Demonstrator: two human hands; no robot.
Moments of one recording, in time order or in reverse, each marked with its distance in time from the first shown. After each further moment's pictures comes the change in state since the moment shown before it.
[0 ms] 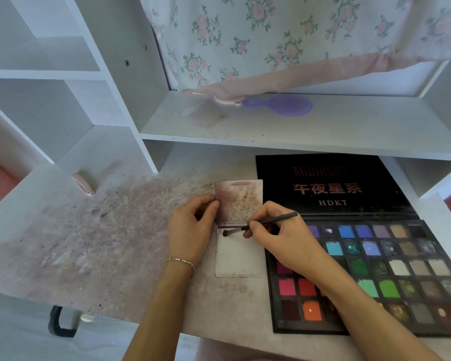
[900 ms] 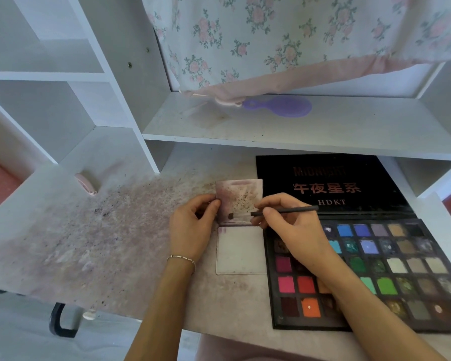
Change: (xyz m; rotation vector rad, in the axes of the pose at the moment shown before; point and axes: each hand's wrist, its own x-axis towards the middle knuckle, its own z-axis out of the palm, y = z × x) left_hand 0.001 -0.001 0.000 0.011 0.015 0.009; right_hand -0.003 -0.003 -0.007 0.263 0.114 -0.091
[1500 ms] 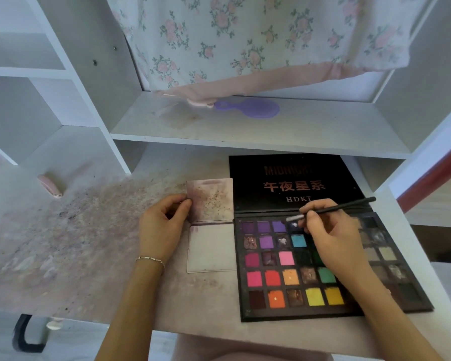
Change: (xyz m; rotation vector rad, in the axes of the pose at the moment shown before) left_hand 0.000 -0.002 0.001 -0.026 0.009 0.000; right_hand -0.039 0.007 -0.071 -0.274 0.348 -0.005
